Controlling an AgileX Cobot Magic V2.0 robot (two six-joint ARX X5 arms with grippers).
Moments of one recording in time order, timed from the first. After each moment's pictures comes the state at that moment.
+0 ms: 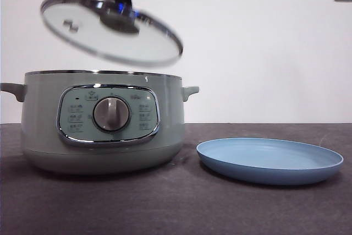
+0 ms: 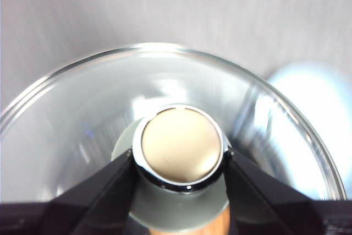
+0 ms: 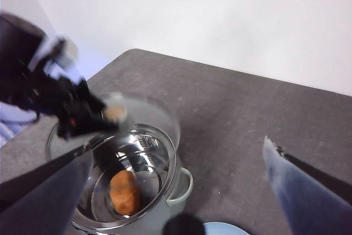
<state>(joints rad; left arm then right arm) -0.39 1.72 1.91 -0.98 0.15 0.07 0.14 1.27 1.82 -0.92 -0.52 -0.05</state>
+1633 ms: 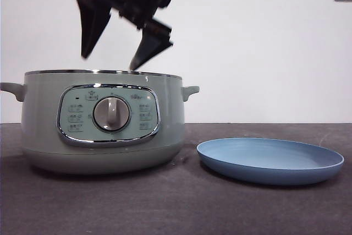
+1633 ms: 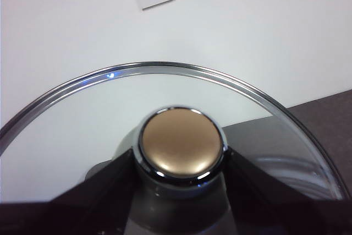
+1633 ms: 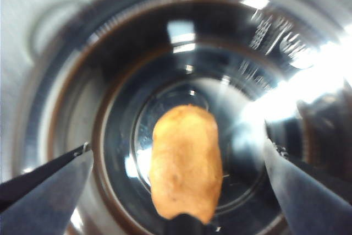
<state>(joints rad) -0.30 1.65 2.75 -1.33 -0.29 0.18 0.79 2.15 2.12 -0.95 -0.15 -0.14</state>
